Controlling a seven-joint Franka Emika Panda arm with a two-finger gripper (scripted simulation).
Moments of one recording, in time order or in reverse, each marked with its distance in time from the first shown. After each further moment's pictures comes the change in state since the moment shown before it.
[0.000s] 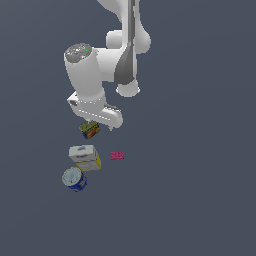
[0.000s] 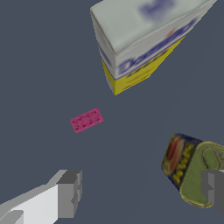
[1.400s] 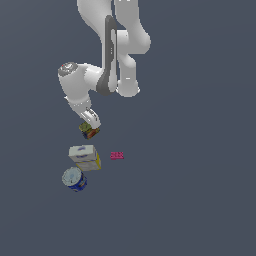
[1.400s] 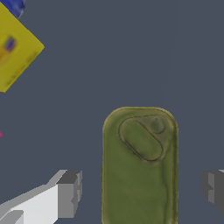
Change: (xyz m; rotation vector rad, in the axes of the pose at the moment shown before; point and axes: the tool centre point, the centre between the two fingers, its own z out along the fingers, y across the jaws) arm -0.050 0.123 0.088 -0.013 0.019 0.359
